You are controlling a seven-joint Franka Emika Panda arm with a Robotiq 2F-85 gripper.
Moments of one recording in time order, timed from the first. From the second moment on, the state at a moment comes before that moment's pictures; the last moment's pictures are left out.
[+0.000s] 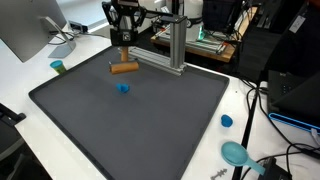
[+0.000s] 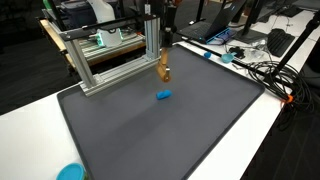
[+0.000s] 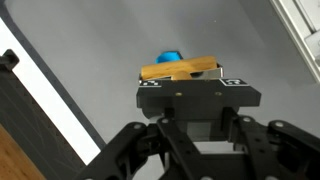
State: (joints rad) arm 0.02 -0.02 0.03 -2.20 -0.32 2.33 -0.70
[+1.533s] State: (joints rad) arm 0.01 0.05 0.01 -2.24 -0.39 2.42 -0.82
